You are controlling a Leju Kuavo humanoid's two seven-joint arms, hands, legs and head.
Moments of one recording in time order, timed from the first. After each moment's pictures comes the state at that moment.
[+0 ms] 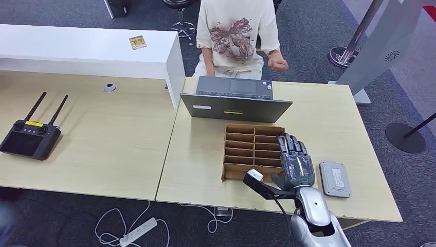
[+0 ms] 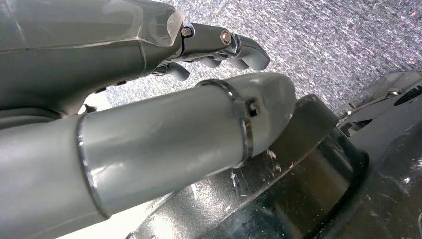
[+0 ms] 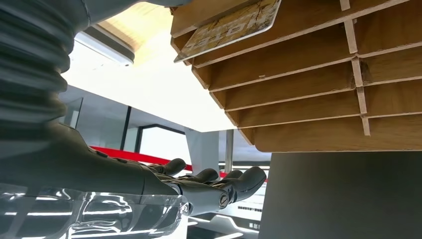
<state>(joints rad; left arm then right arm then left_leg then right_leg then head) -0.08 -0.16 0.69 -0.21 -1.37 -0.09 0.05 -0.21 -0.04 0.26 -1.30 1.37 -0.11 0.13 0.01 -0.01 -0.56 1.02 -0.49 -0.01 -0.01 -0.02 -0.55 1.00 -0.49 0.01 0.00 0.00</state>
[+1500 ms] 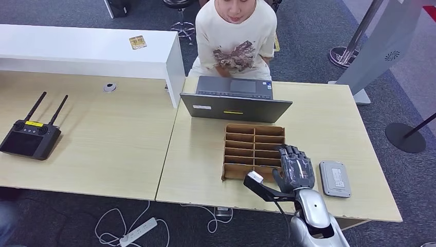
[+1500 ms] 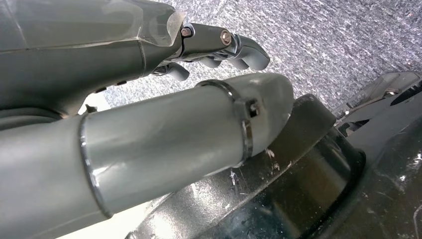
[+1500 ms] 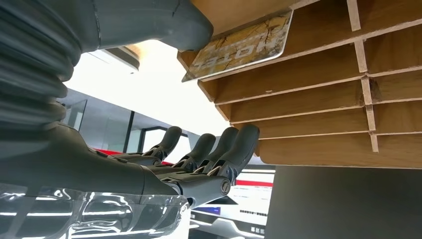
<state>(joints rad) -0.08 -0.16 0.69 -0.21 -1.38 -0.09 0.04 -0.20 -0.05 0.26 -1.29 1.37 -0.12 0.14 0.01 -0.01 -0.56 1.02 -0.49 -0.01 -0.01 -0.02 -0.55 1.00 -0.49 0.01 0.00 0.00</state>
